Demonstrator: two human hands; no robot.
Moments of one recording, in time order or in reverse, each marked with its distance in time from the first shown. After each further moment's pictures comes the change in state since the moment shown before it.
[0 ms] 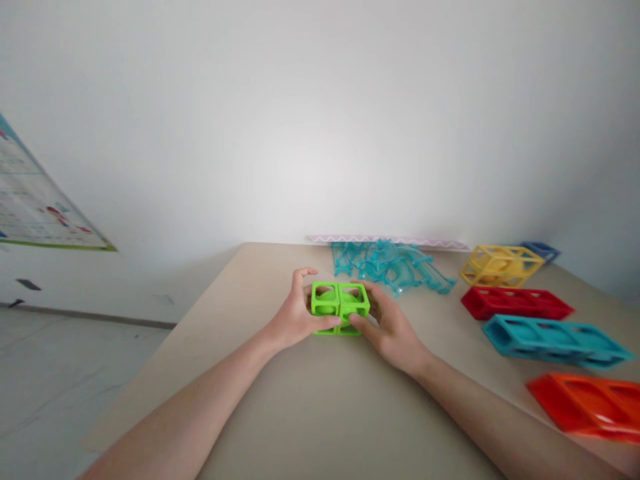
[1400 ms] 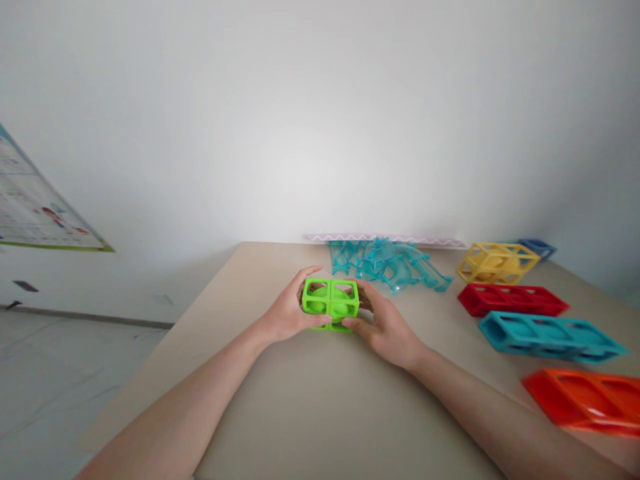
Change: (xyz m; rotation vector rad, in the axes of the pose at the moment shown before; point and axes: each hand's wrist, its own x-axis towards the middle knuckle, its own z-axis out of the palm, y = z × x) left_hand 0.005 -0.001 -0.013 0.110 -0.113 0.086; right_hand 0.004 -0.003 -0.004 -0.222 -0.097 -0.015
